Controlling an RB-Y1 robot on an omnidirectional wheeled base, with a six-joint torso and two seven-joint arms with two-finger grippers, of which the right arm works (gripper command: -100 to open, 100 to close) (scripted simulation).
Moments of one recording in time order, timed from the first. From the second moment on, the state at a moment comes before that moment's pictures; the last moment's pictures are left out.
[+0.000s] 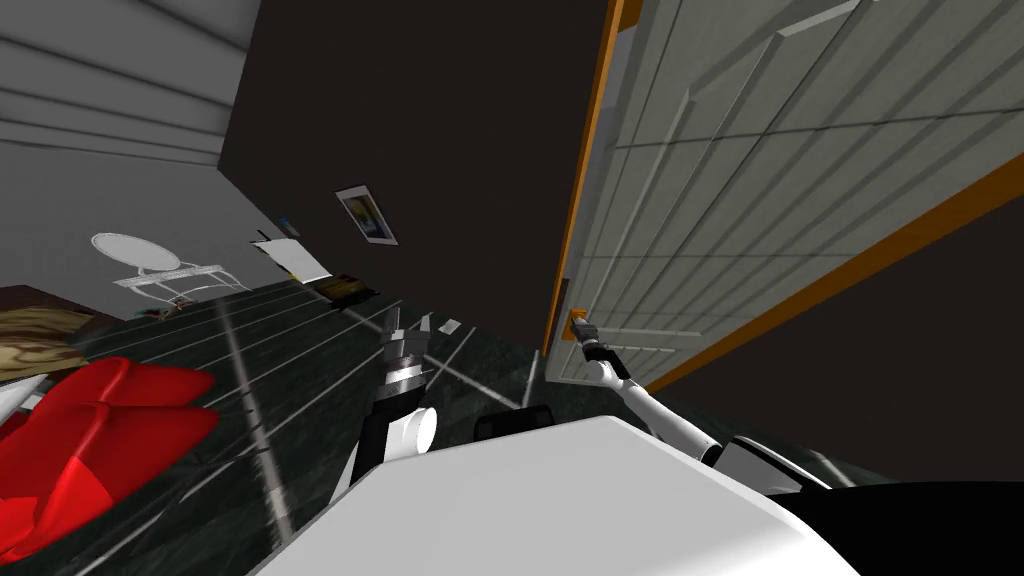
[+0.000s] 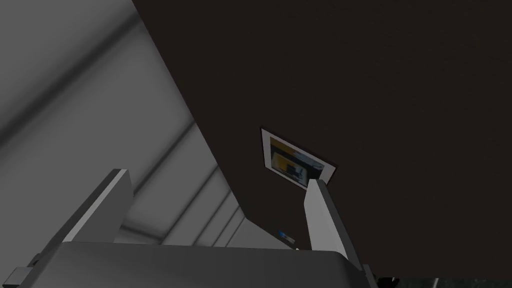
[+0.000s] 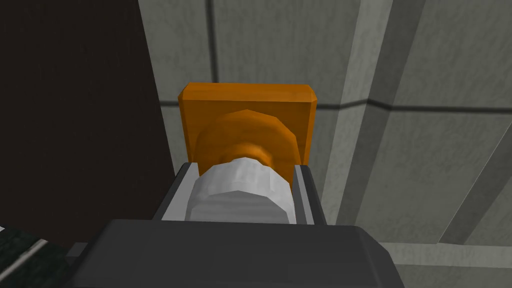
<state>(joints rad) 0.03 -0.59 0.36 -1.26 -1.26 -0.58 -1.01</state>
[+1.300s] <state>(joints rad) 0.05 -0.69 0.47 -1.30 -1.21 -0.61 -1.13</state>
